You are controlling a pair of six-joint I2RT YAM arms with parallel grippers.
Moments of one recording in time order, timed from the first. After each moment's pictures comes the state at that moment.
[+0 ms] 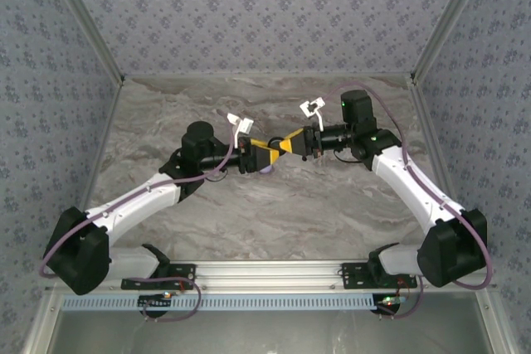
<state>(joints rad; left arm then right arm) -0.65 1.26 0.79 0.33 0.71 -0.62 0.37 1.31 1.08 -0.30 -1.10 0.21</state>
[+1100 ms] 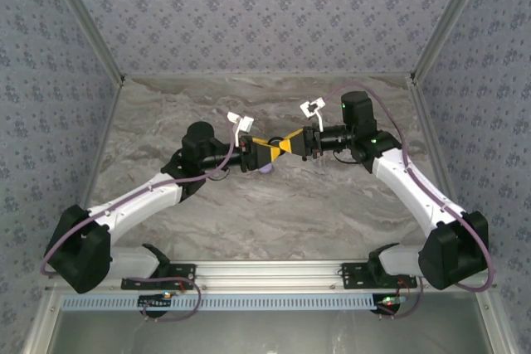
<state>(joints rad) -0.66 1.28 0.79 0.39 0.69 -0.66 0.37 1.30 1.06 -0.27 -1.08 0.24</state>
